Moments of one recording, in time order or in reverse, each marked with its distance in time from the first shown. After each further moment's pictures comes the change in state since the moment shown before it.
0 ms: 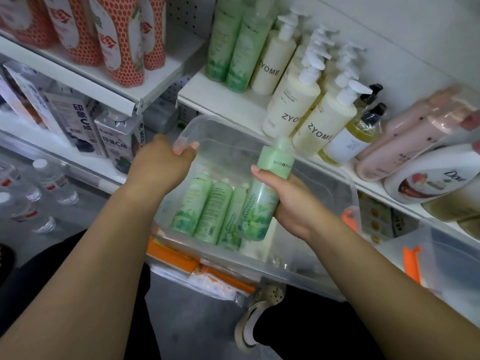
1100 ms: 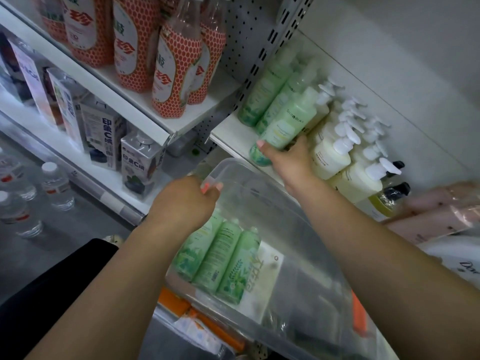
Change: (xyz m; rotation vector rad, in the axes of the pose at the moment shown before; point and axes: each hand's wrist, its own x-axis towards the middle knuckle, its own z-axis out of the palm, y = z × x) left_hand 0.011 -0.005 -0.008 -0.044 -0.062 0.064; right_hand 0.156 -0.087 0.052 -0.444 0.274 -0.448
